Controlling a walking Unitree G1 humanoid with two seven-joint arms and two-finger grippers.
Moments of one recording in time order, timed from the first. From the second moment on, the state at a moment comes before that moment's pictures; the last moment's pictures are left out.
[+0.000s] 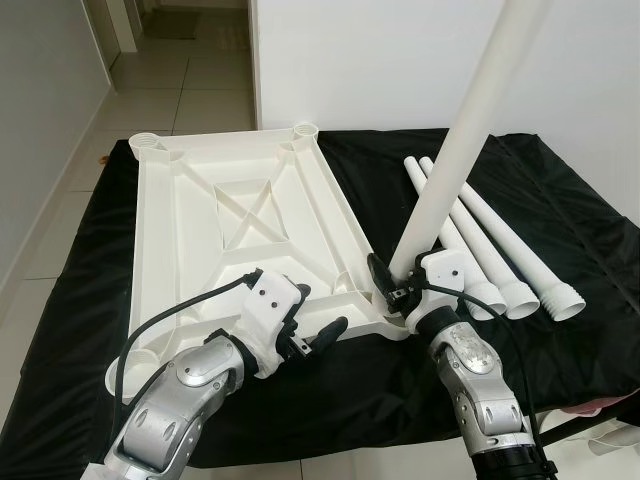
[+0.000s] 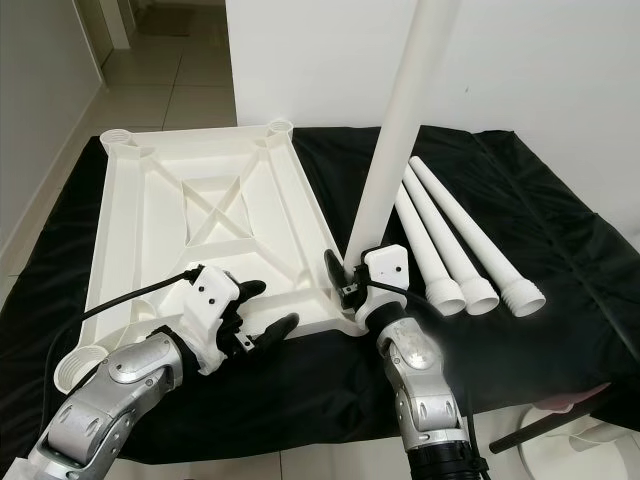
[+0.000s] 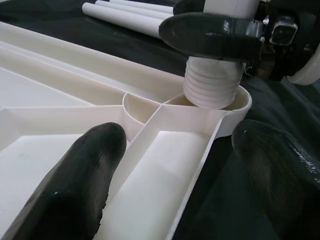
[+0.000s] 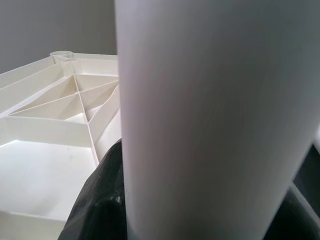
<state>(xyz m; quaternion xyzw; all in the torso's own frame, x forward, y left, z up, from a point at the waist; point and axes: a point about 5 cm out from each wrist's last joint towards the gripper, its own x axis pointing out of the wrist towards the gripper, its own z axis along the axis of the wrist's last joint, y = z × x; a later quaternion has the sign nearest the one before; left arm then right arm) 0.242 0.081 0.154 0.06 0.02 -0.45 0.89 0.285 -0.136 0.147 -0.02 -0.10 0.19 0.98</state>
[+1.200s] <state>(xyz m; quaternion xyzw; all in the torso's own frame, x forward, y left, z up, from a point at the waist) 0.244 0.082 0.163 0.06 0.02 -0.45 0.89 0.271 -0.150 0.132 -0.04 -0.11 0.19 0.97</state>
